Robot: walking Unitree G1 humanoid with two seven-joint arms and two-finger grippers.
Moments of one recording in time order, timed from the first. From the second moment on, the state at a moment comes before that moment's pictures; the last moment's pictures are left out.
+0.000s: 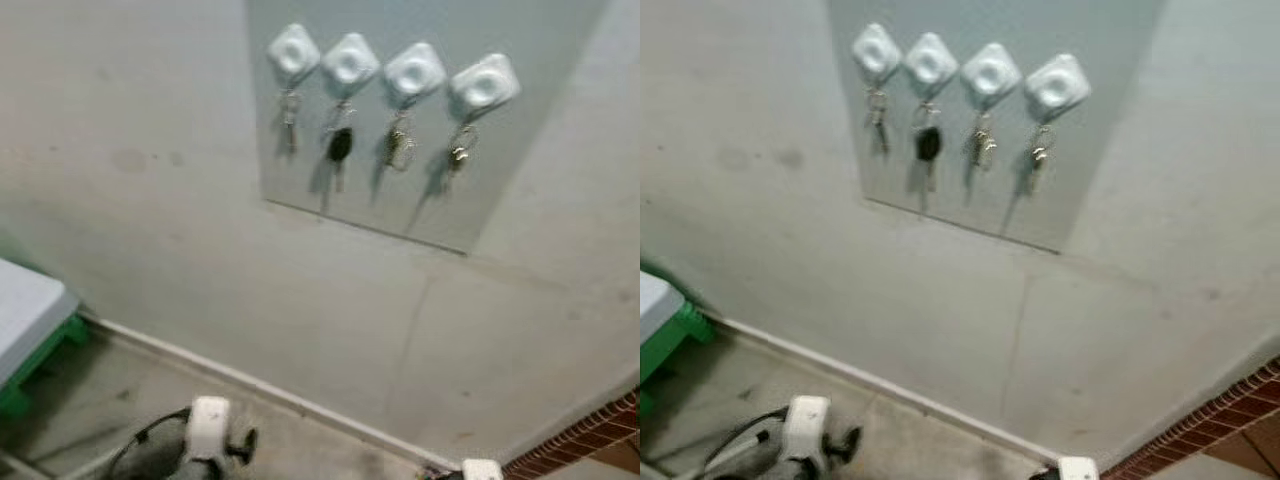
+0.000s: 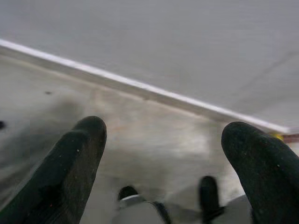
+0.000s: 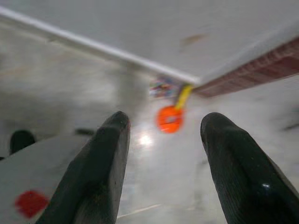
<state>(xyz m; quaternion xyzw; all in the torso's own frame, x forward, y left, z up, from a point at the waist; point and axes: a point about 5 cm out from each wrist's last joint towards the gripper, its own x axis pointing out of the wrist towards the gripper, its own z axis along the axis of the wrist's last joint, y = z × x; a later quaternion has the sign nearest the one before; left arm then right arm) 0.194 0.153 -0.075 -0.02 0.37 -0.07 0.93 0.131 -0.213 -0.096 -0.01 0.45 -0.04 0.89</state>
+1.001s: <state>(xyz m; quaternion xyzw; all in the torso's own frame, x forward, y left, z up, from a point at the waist) 0.193 0.168 -0.075 -0.01 0.37 -0.05 0.93 0.133 -0.204 -0.097 0.00 0.45 -0.03 0.89</state>
